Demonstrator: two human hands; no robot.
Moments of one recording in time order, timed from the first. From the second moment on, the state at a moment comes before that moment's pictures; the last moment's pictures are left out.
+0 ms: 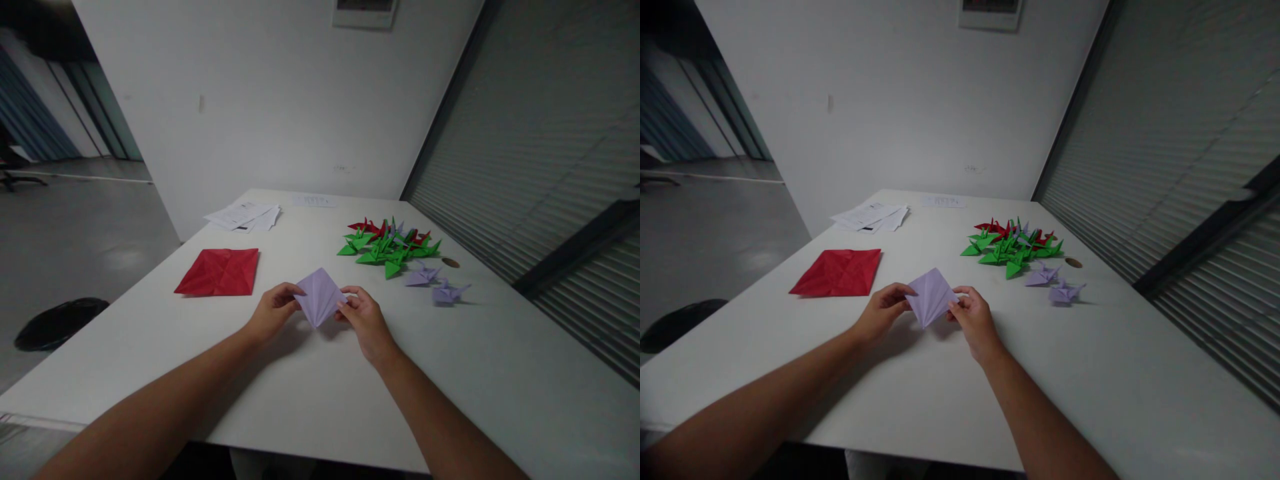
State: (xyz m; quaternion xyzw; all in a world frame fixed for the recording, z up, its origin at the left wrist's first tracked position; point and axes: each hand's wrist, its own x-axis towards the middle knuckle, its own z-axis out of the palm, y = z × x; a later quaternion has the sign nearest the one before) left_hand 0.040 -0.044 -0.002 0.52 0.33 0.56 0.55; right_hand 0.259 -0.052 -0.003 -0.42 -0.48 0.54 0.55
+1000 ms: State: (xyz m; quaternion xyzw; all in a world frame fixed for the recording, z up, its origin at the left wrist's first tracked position) left_hand 0.041 -0.040 -0.006 0.55 0.33 0.56 0.53; right_hand 0.260 -0.048 -0.011 -0.42 -0.54 0.50 0.53
